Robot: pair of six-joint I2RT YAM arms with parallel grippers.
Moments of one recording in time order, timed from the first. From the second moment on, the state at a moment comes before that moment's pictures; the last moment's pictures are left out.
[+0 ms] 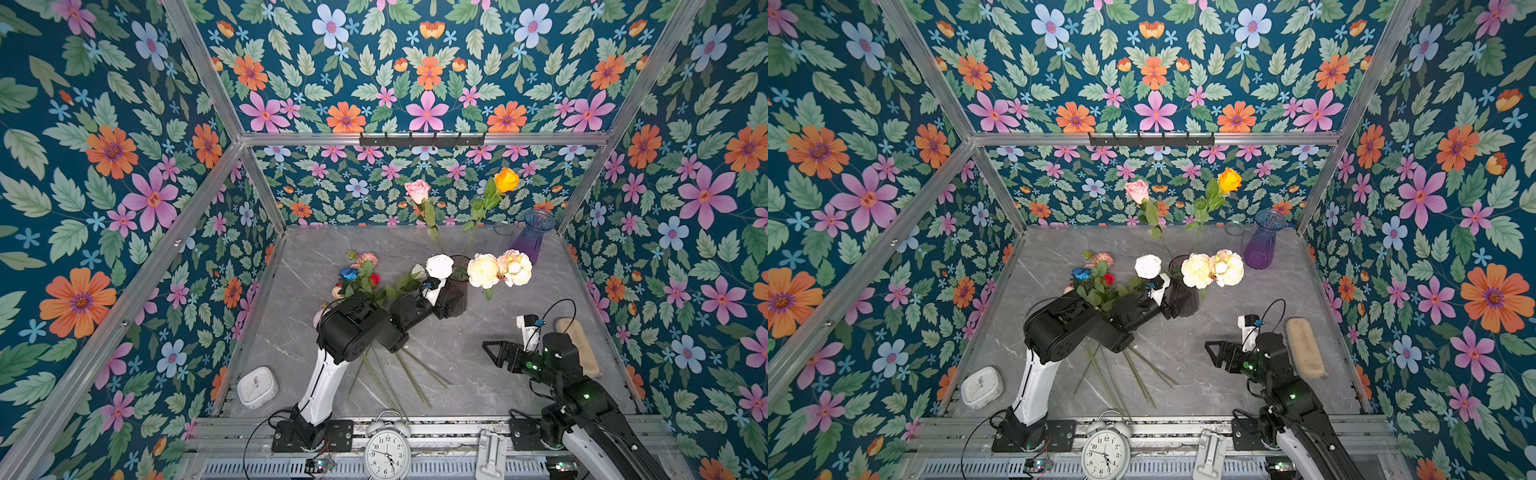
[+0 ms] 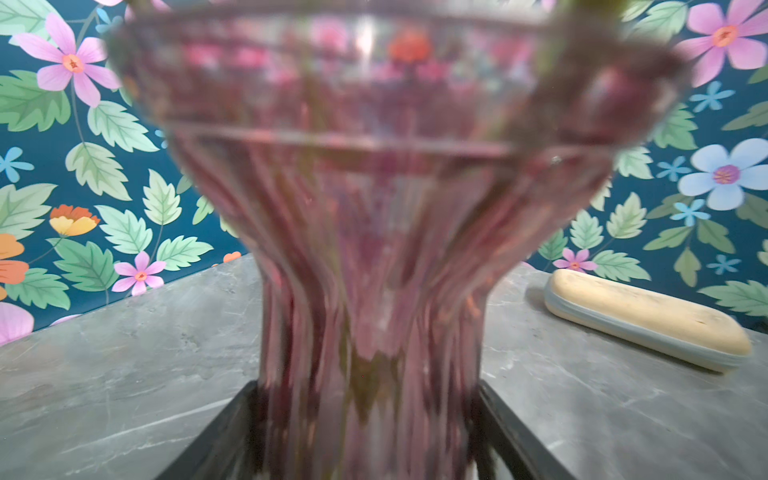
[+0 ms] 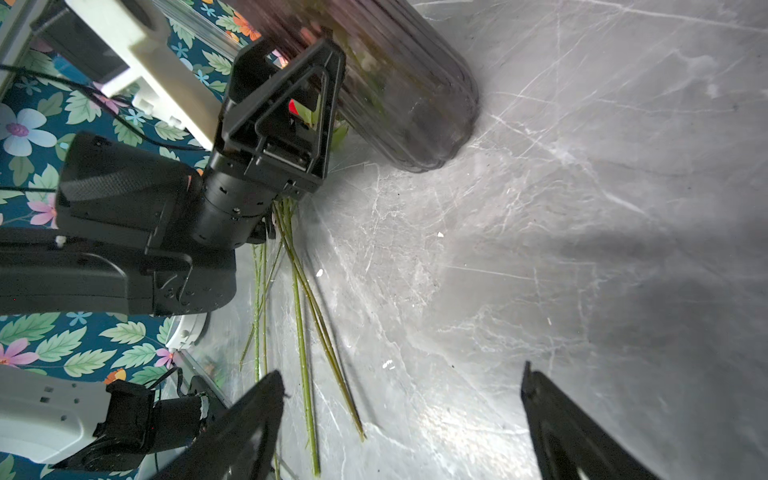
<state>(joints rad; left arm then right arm) -0.78 2.17 0.91 1.38 0.20 -0.07 0.33 0.39 0.26 -0.43 -0.38 0.63</state>
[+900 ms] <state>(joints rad) -0.65 2.34 1.34 1.08 0.25 -0.02 0.33 0.41 0.30 -0.44 -0.37 0.60</state>
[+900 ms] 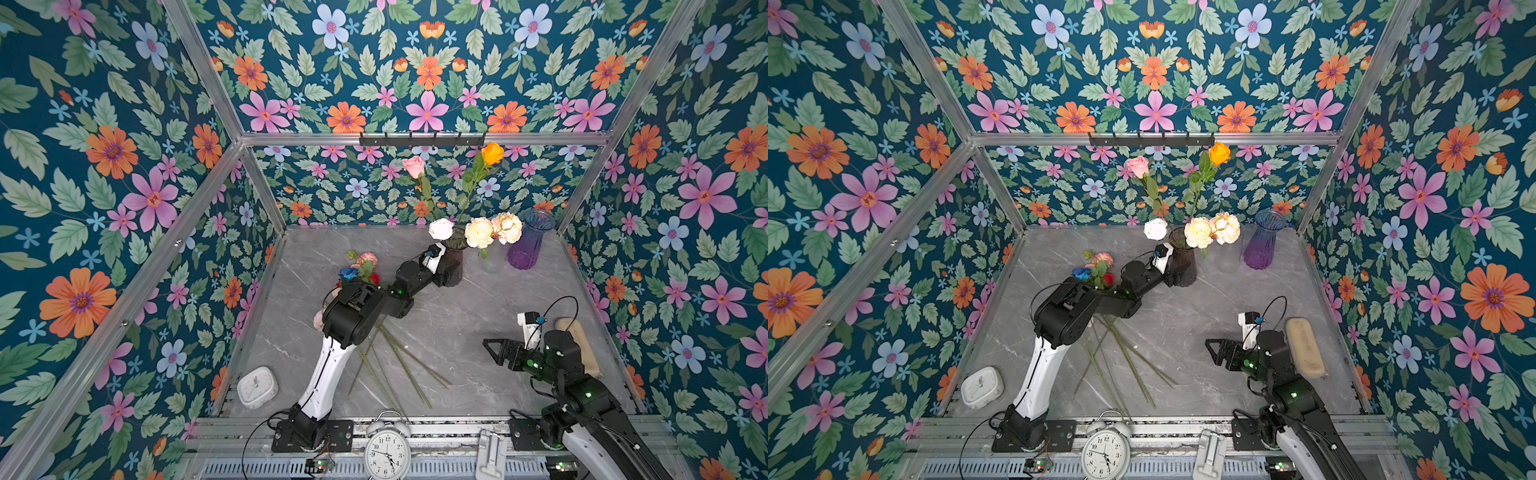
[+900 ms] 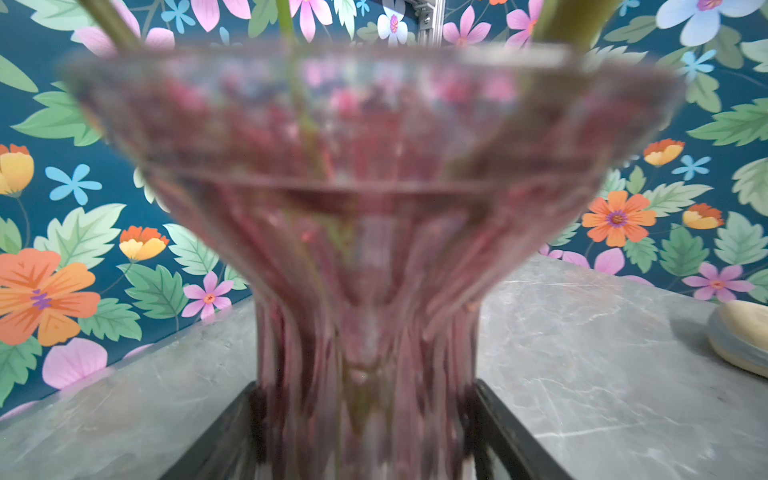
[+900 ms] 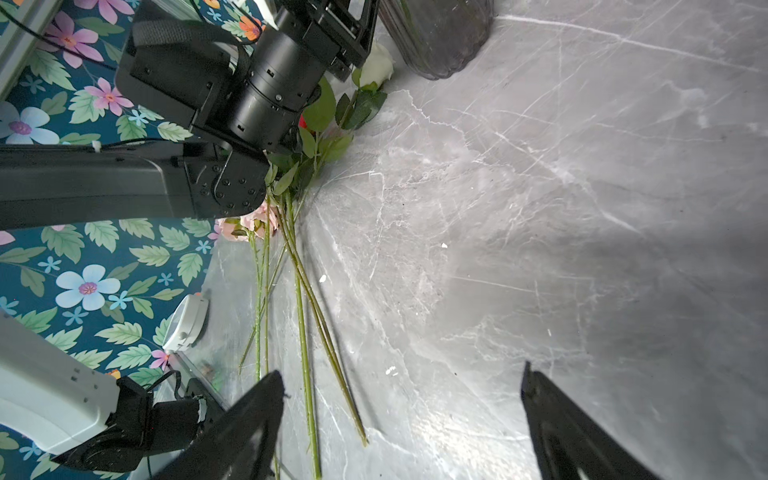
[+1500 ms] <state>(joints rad) -0.57 2.48 1.64 0.93 0.27 0.02 0.33 0.46 0.35 -0.44 -0.37 0.59</state>
